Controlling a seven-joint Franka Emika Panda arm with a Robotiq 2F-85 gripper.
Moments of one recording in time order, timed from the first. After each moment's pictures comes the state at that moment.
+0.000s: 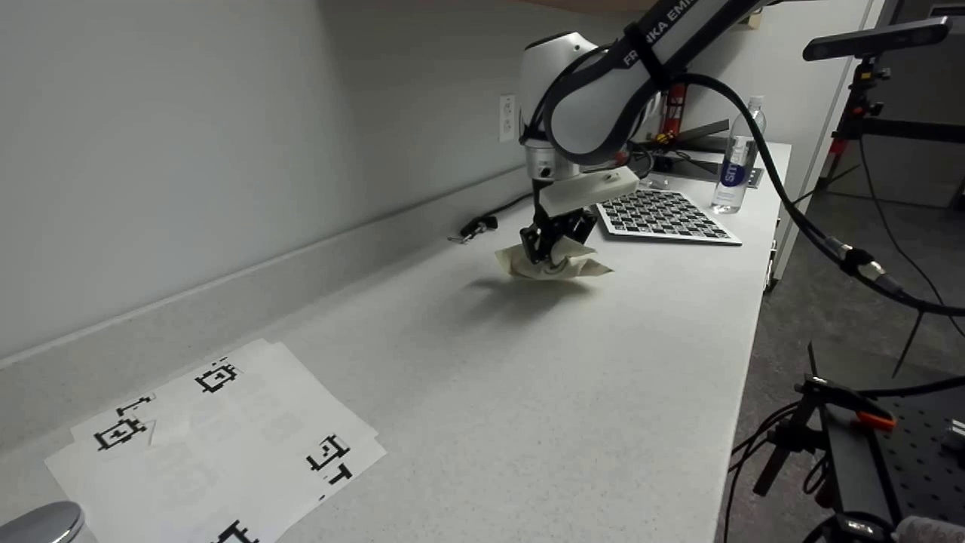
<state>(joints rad) 0.01 0.48 -0.17 -1.90 -0.12 2.32 0.65</state>
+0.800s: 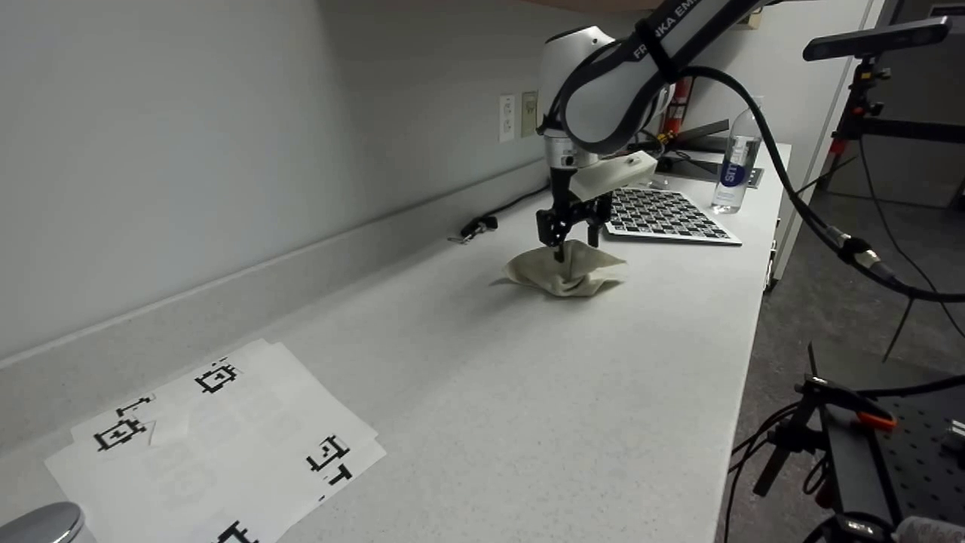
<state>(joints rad) -0.03 0.46 -0.20 -1.91 -0.12 2.32 0.42</state>
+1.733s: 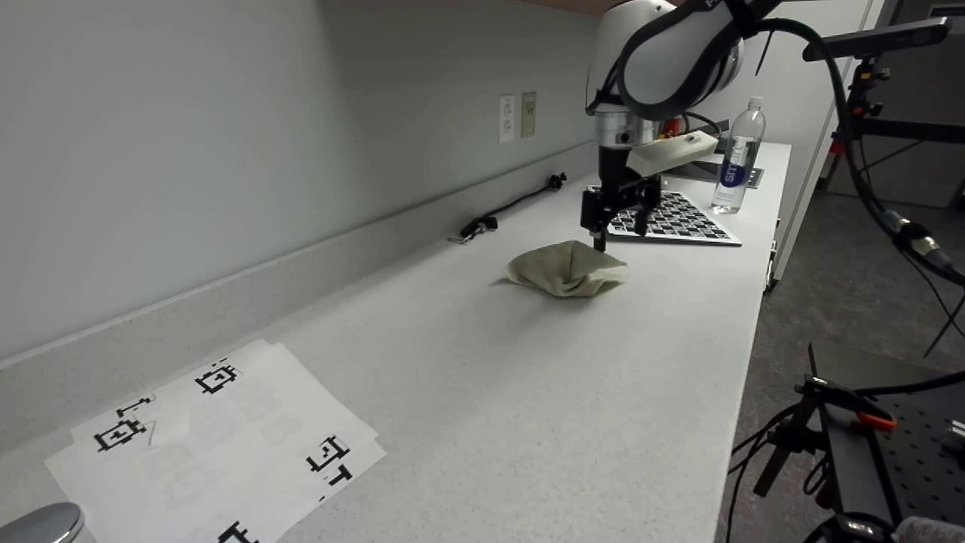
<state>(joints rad) -0.08 0.24 -0.20 -2.15 -0.08 2.32 0.31</state>
